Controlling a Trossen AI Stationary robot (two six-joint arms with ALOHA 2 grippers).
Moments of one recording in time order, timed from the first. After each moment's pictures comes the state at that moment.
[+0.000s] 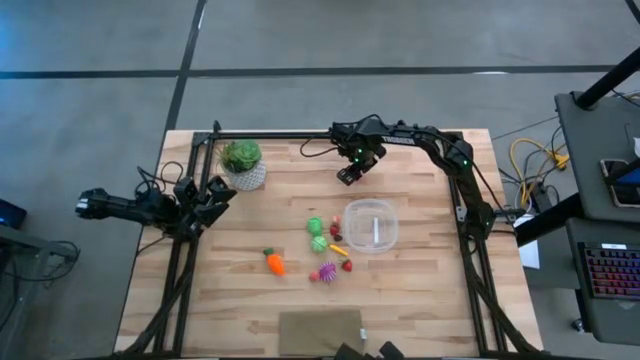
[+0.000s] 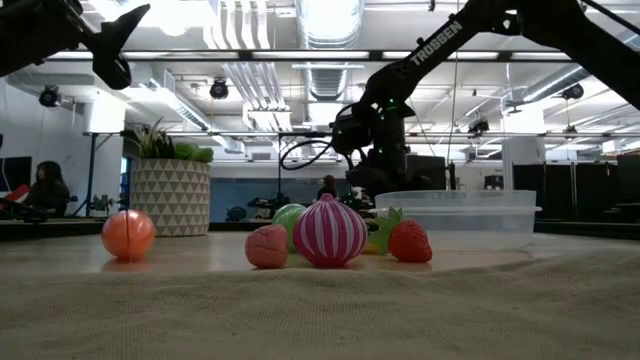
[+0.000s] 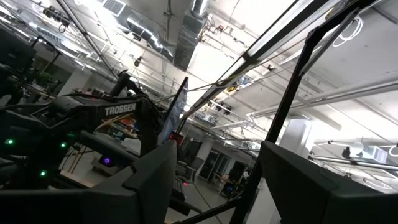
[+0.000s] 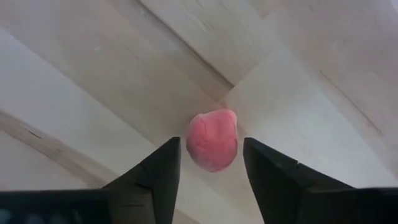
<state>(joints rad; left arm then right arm) -0.18 0.14 0.00 0.62 -0.22 -0.41 -0.53 2.18 1.66 -1.06 -0.05 0.27</state>
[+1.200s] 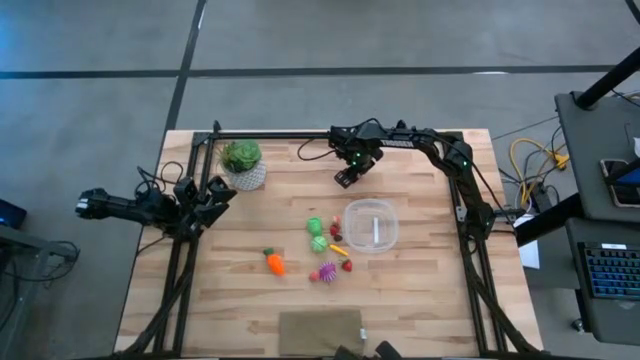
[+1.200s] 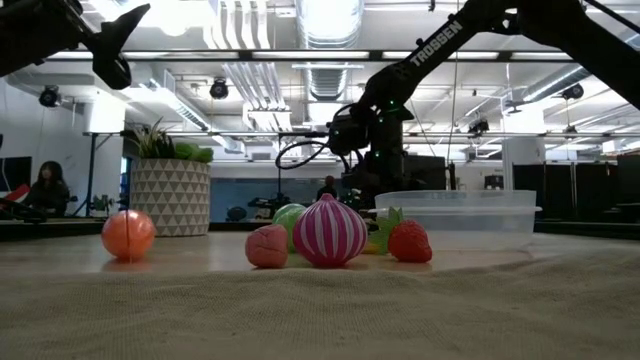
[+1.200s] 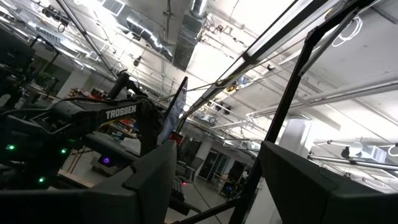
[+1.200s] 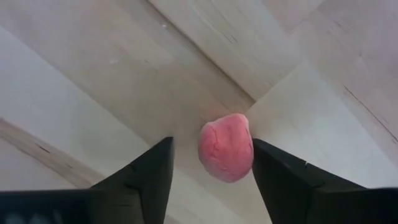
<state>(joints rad) -0.18 0.14 0.00 0.62 -0.22 -0.41 -0.52 2.18 1.63 -0.98 -0.03 0.28</state>
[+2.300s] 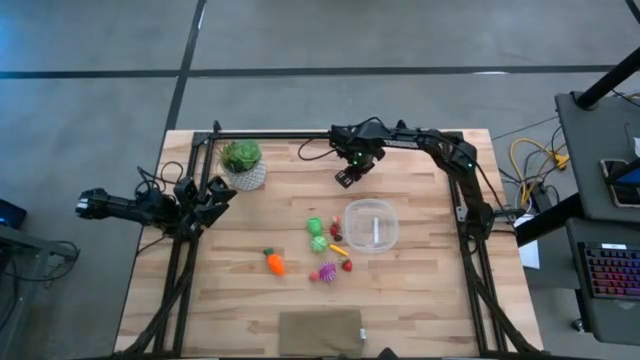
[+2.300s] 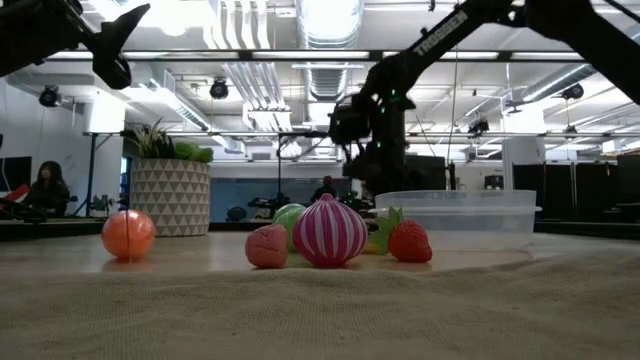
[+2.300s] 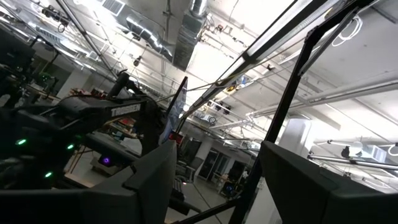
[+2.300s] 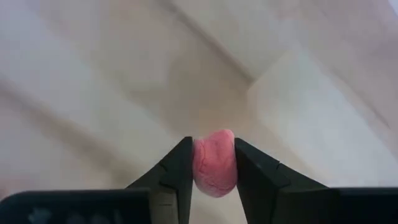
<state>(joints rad) -0.18 0.14 0.00 0.62 -0.22 -0.41 -0.49 2.12 1.63 -1.03 -0.03 0.31</state>
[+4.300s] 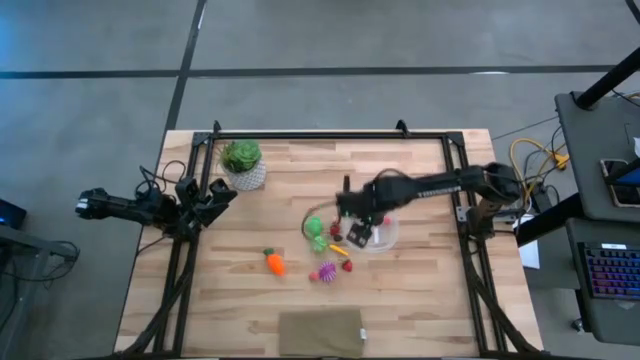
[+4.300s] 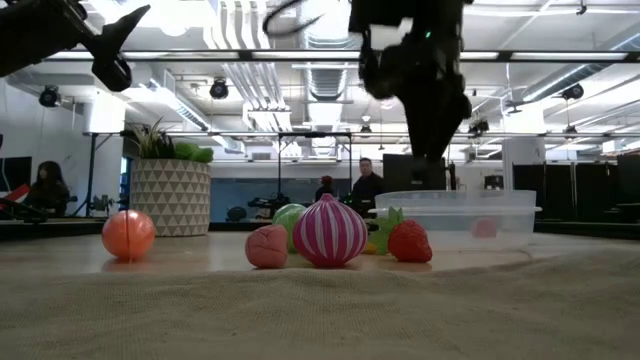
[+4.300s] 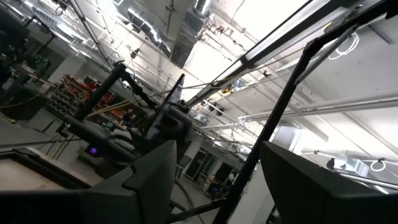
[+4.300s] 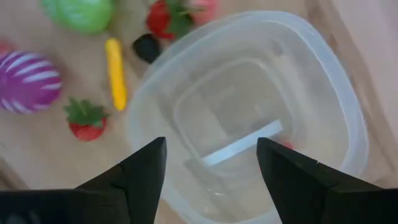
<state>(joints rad) -0.18 0.14 0.00 0.62 -0.21 -0.52 0.05 1.78 1.42 -1.07 0.02 0.58</state>
